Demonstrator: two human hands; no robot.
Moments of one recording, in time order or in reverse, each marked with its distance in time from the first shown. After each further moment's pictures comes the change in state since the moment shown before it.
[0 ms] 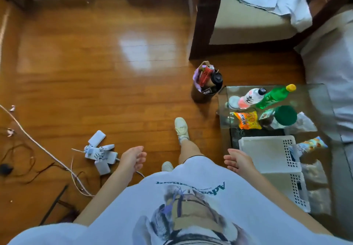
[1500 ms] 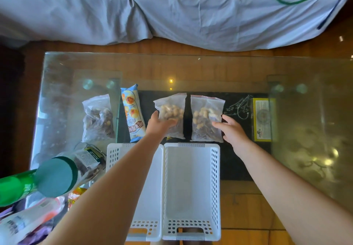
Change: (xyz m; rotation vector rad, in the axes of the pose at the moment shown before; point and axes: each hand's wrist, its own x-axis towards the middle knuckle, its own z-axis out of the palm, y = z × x) left_hand -0.068 -0.206 0.735 1.677 -0.811 0.728; right_hand 0.259 0.237 -0.380 1.054 0.476 0.177
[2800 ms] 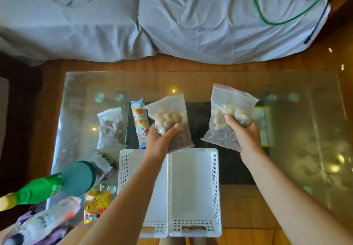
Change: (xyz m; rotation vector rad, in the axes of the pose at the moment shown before) left_hand -0.112 0.033 -0.022 -0.365 0.079 0.256; right_hand -0.076 -0.040 -0.017 0.379 0.265 -0.276
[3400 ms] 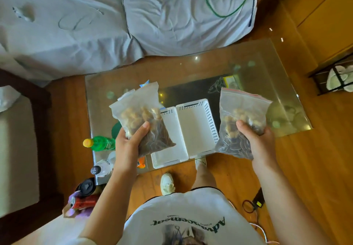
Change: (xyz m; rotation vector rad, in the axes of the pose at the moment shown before) left_hand -0.245 0.029 -0.202 -0.123 -0.152 0.169; right_hand -0.350 0.008 -0.067 0.188 0.201 -0.156
